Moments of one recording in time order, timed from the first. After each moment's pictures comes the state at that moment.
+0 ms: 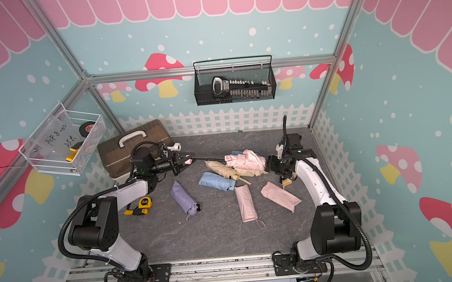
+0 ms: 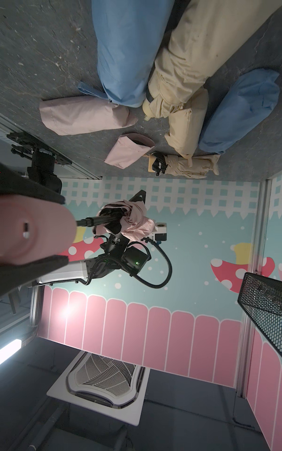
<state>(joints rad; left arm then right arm) -0.11 1.68 0.93 0.71 1.21 -1.62 0.05 1.47 1.22 -0.85 -0.32 0.32</state>
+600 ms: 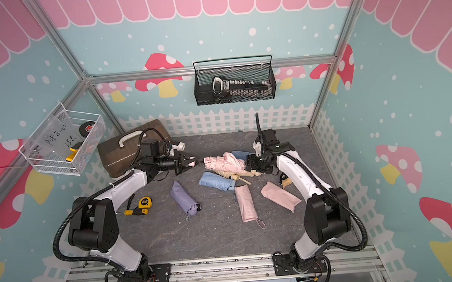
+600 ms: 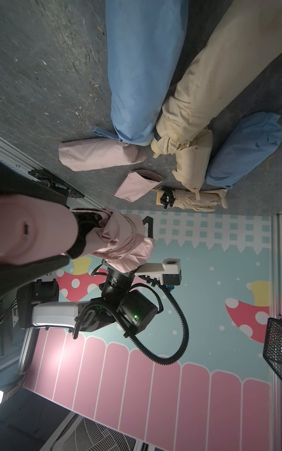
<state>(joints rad) -0.16 1.66 1.15 -0.02 1.16 -1.09 0.28 1.59 1.36 -0.86 -0.30 0.36</state>
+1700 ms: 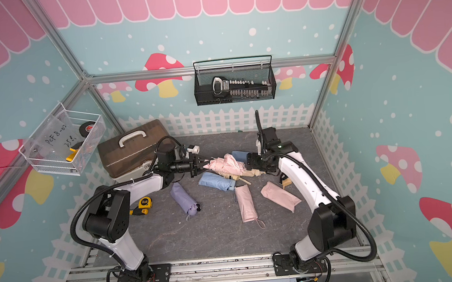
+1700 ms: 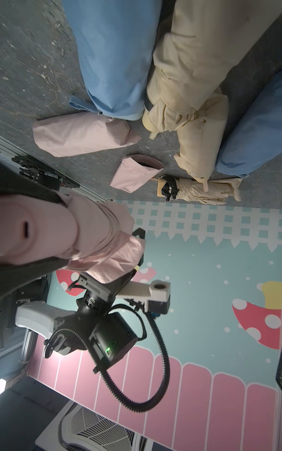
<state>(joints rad) -0.31 1.82 1.06 0.45 1.11 -1.39 0.26 1.46 1.40 -0.95 -0.14 0.37</state>
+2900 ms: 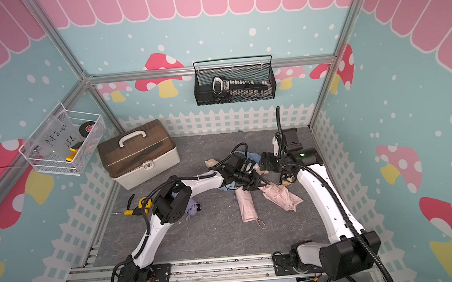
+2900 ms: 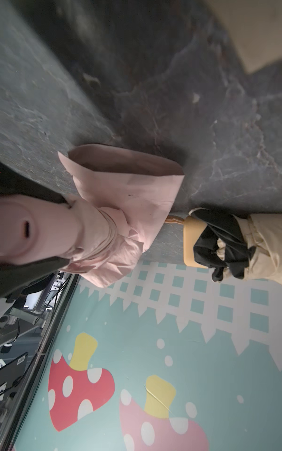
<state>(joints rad) -0.80 2.42 1.85 -0.12 0.86 -1.04 0.20 1.28 1.37 -1.03 -0.13 0.35</state>
